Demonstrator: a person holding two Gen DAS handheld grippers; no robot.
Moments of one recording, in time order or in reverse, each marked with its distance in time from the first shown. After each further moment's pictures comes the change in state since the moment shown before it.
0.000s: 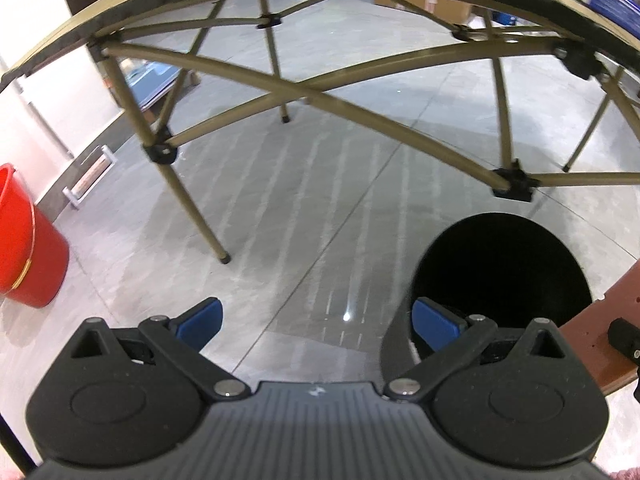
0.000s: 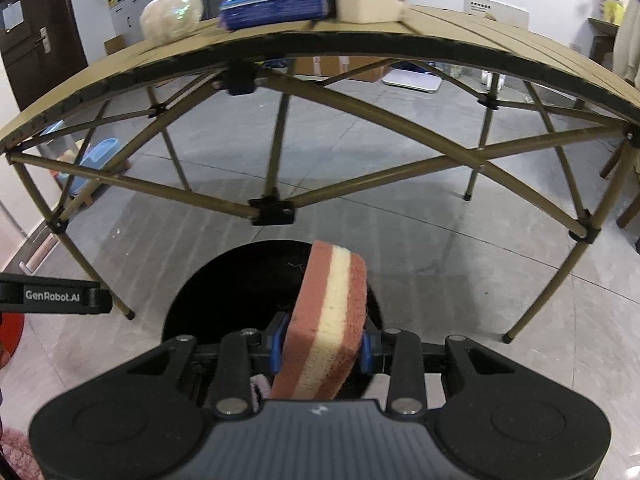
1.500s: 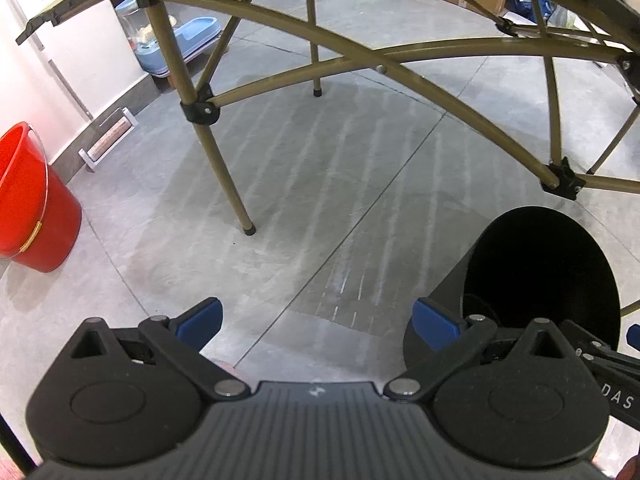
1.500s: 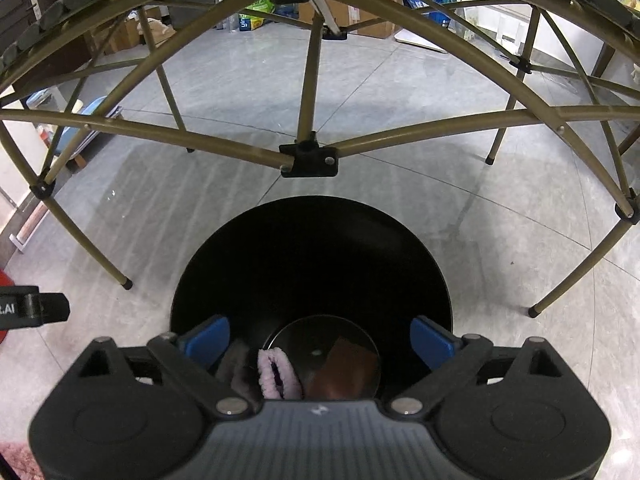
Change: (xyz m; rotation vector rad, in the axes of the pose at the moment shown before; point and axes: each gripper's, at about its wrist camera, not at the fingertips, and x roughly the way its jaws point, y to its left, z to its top) left arm 0.011 0.038 -0.006 -0.067 0.066 0.013; right arm 0.058 0.039 -0.001 -0.008 0.138 -0.015
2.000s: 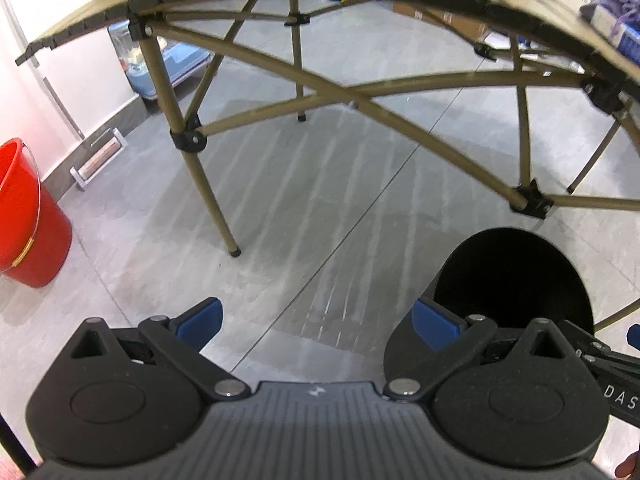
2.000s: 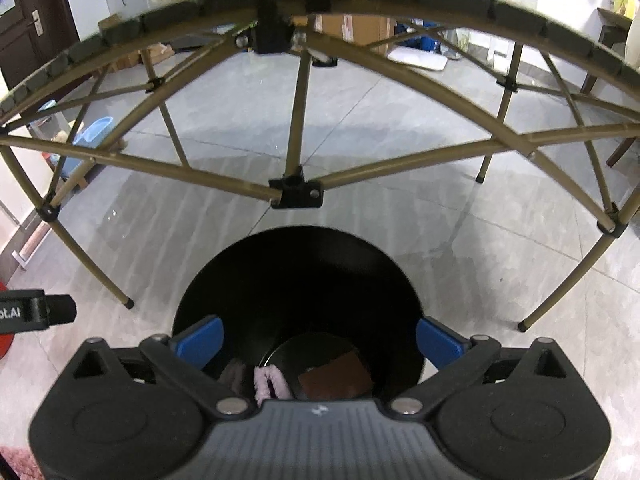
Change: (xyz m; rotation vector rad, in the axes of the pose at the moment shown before) left arm -0.021 -0.007 0.003 0.000 -0.078 -0.043; right arm -0.025 -0.013 0.006 0.008 -0.069 -0.006
